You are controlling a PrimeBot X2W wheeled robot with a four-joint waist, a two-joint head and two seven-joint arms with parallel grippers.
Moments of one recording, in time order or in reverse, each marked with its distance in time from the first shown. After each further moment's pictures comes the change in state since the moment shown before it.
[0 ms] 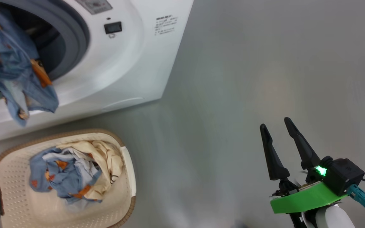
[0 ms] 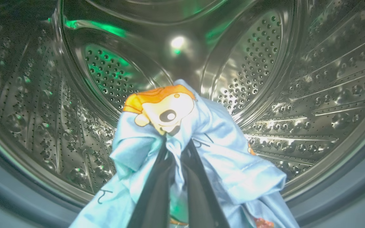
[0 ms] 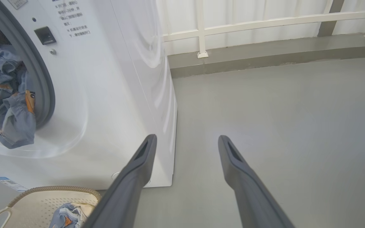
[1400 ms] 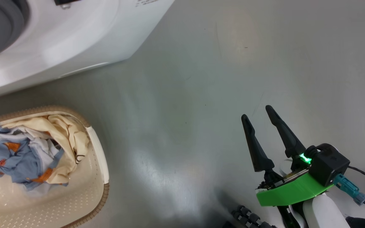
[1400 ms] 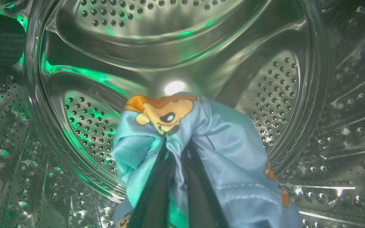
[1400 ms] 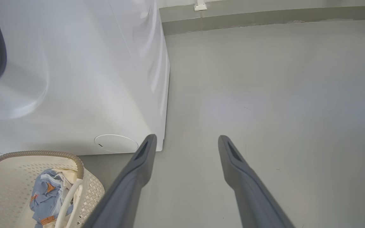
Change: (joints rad) left arm -0.409 0.094 0.014 -0.079 0.097 0.030 -0.001; right arm -0.076 0.001 0.082 0.007 0.000 0.000 0.000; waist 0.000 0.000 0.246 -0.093
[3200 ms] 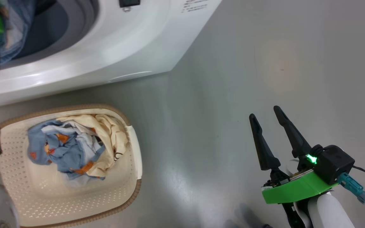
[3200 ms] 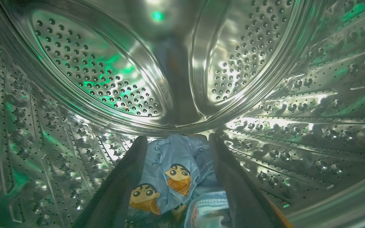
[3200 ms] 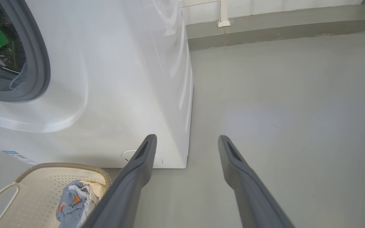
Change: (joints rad) left arm -0.012 -0.117 -0.135 0.437 0.008 0.051 0.000; right arm 0.000 -0.002 -0.039 0.025 -0.011 0.000 0.000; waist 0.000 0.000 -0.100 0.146
